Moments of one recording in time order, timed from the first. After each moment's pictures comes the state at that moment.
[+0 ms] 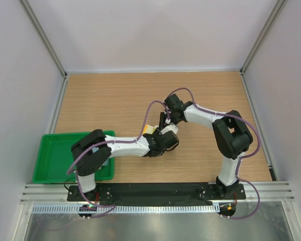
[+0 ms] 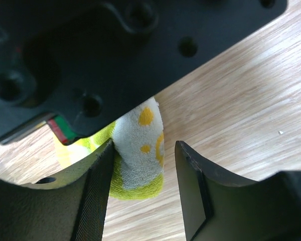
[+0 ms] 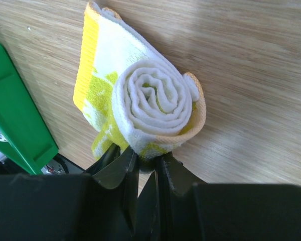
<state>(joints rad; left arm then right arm) -1.13 1.83 1.11 -0.35 -0.55 -0.32 0.57 1.86 1.22 -0.51 -0.39 0.62</state>
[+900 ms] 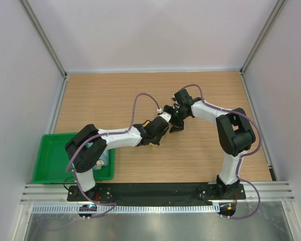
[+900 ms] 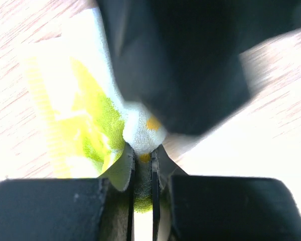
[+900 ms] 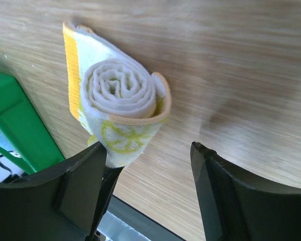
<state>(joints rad) -0.95 1.80 1.08 -0.22 -0.28 -0.30 0.46 1.88 1.23 -0.50 -0.41 0.62</state>
